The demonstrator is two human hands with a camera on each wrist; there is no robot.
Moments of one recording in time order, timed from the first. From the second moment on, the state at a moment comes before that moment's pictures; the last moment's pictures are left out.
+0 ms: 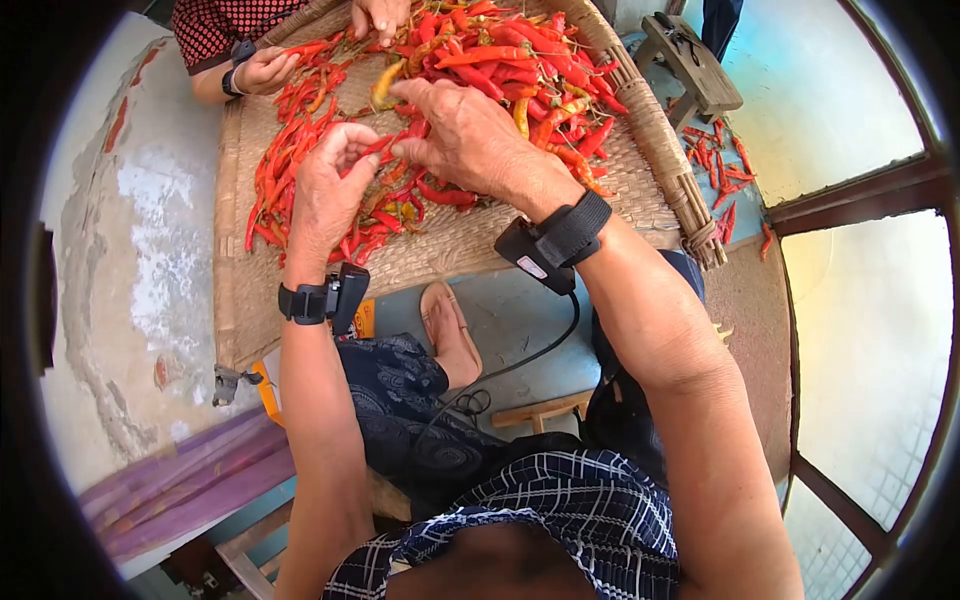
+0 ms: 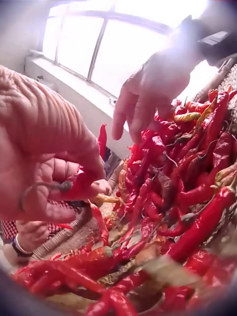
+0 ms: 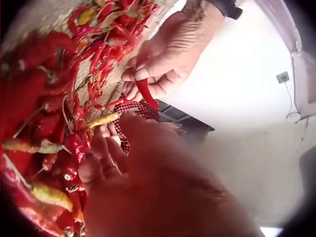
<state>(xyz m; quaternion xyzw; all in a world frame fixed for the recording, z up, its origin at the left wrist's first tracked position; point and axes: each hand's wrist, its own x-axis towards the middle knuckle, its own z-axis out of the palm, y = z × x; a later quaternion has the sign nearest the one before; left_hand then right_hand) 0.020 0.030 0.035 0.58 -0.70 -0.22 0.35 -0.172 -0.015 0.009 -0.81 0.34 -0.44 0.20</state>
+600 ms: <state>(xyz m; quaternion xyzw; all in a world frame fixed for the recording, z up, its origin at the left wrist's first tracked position) 0.034 0.003 -0.007 0.61 -0.79 0.05 0.10 -0.205 -0.033 0.030 -0.69 0.49 -0.52 0.11</state>
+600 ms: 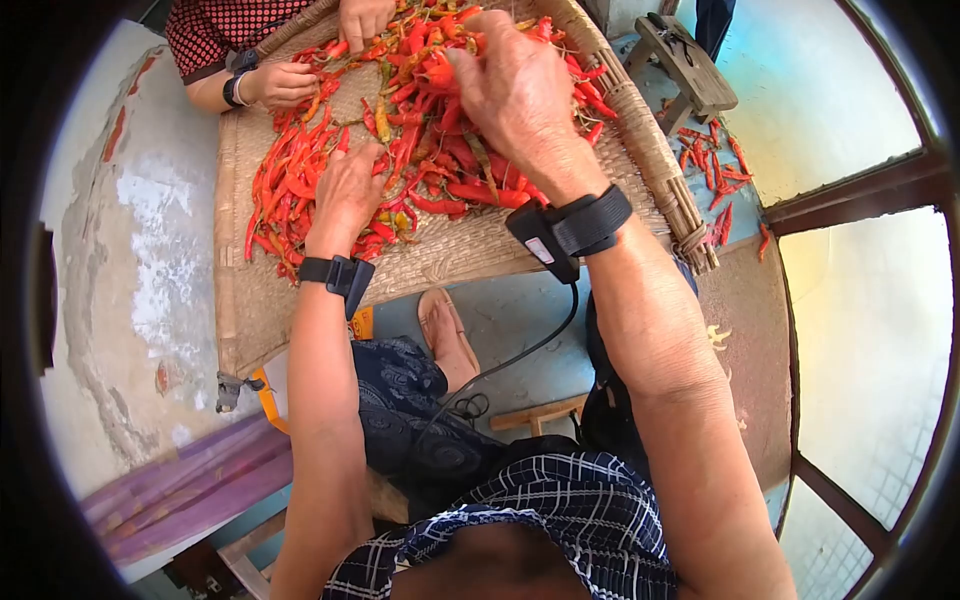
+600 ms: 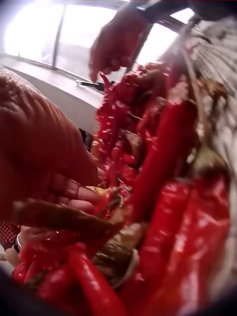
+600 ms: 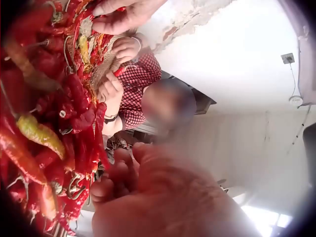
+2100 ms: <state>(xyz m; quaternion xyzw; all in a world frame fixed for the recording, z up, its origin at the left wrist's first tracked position) 0.021 -0.001 0.002 0.60 -0.62 -0.29 0.41 -0.183 -0.010 0.023 -0.77 0.40 -0.48 0.11</state>
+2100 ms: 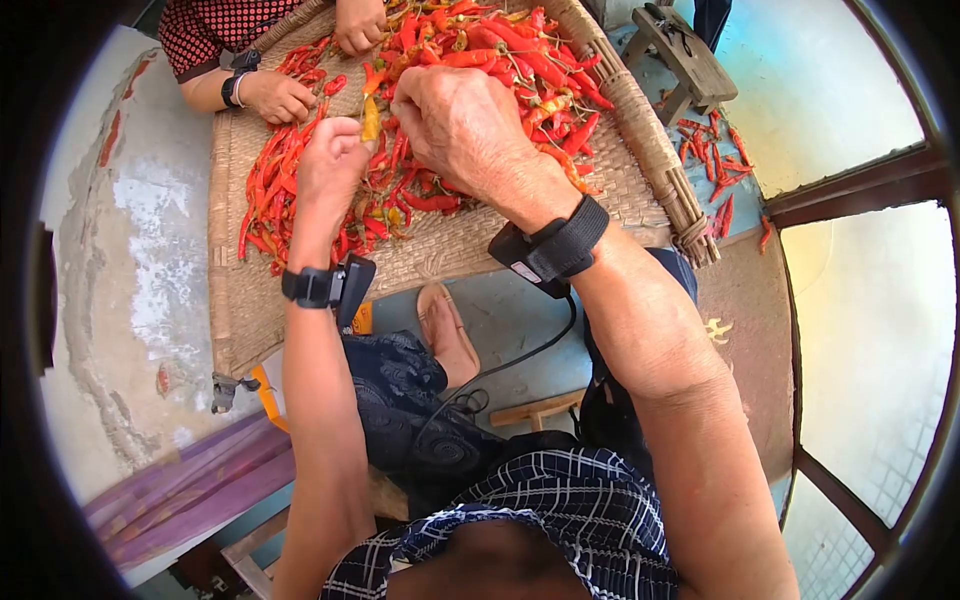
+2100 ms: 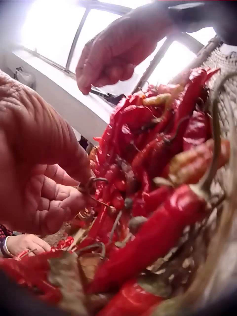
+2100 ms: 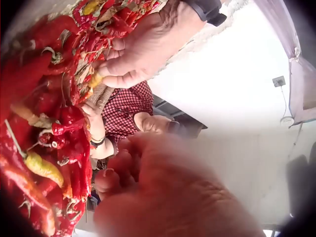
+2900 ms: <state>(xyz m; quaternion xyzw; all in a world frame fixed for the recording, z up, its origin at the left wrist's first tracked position) 0.034 0.009 -0.007 0.62 -0.78 0.03 0.01 -0.204 -0.037 0.023 -0.67 0.48 -0.57 0.03</state>
